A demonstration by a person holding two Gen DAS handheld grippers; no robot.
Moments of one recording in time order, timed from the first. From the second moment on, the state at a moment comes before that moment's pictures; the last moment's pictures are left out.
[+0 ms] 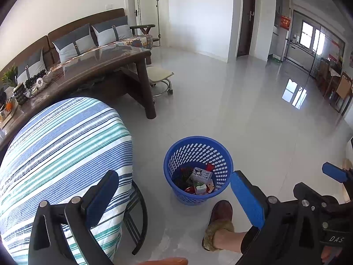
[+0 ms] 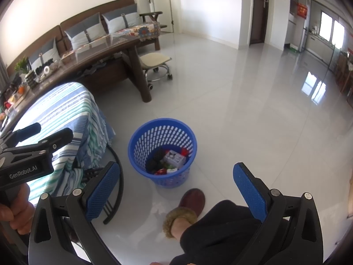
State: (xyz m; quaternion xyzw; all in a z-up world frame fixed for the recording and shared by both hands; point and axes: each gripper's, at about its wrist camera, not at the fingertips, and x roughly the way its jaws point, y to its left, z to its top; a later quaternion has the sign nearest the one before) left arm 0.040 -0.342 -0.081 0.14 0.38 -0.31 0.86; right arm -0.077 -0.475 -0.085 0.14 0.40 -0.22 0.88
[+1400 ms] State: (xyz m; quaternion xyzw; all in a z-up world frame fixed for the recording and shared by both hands) left arm 0.034 -0.350 -0.087 0.15 0.38 -0.31 0.86; right arm -0.081 -0.479 -0.095 0.14 0.41 -0.22 0.87
